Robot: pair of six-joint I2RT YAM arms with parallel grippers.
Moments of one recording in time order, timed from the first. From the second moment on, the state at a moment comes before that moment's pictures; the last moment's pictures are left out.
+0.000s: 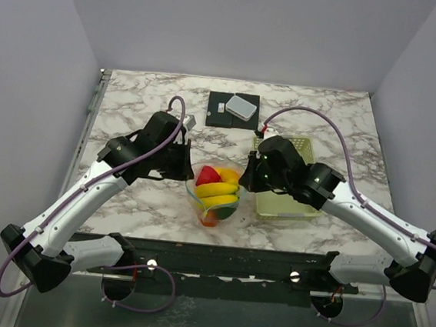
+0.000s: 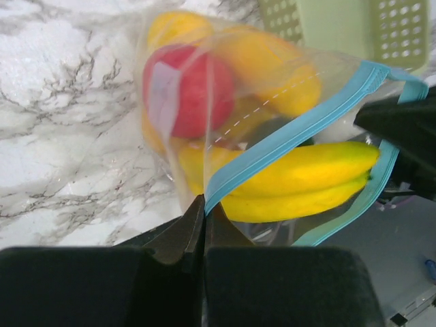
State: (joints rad) left arm -0.62 1.13 1.30 -1.01 0.14 -0.50; right arm 0.96 1.24 1.22 -0.70 0.15 0.60
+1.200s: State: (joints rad) left arm -0.62 1.13 1.17 -0.91 0.17 -0.54; right arm 0.87 1.33 1.32 -0.80 -0.02 0.47
